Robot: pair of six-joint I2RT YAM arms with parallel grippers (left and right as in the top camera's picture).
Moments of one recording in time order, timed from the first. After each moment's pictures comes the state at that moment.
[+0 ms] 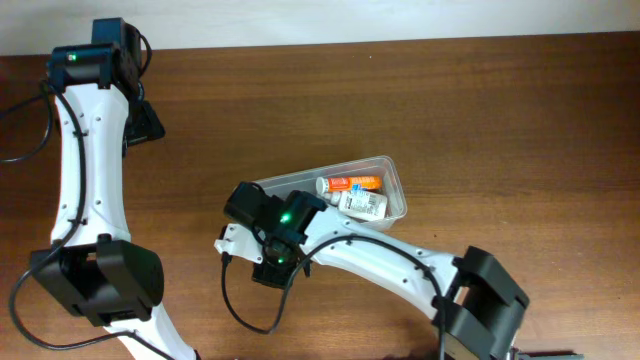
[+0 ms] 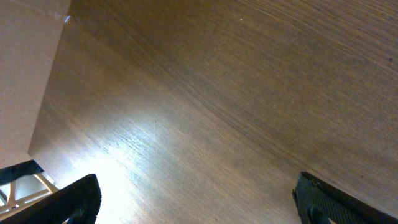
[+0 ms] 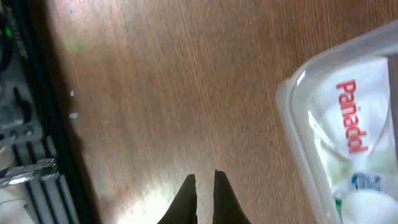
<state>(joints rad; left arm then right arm) 0.07 1.99 2.11 -1.55 -0.49 -0.39 0.98 1.93 1.55 -0.97 -0.27 -0.32</state>
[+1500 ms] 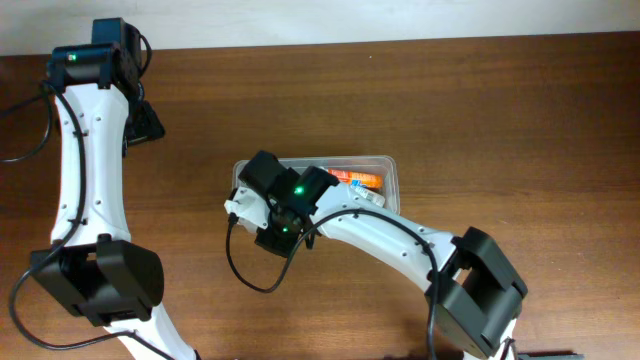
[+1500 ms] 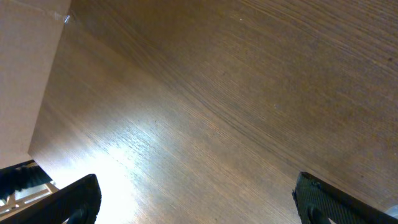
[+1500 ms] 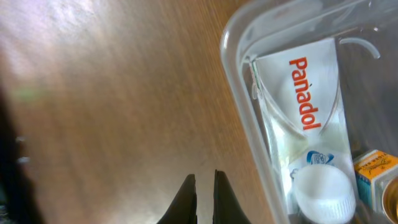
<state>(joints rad) 0.07 1.99 2.11 -1.55 -0.49 -0.39 0.86 1.96 1.57 -0.87 -0.27 -0.29</state>
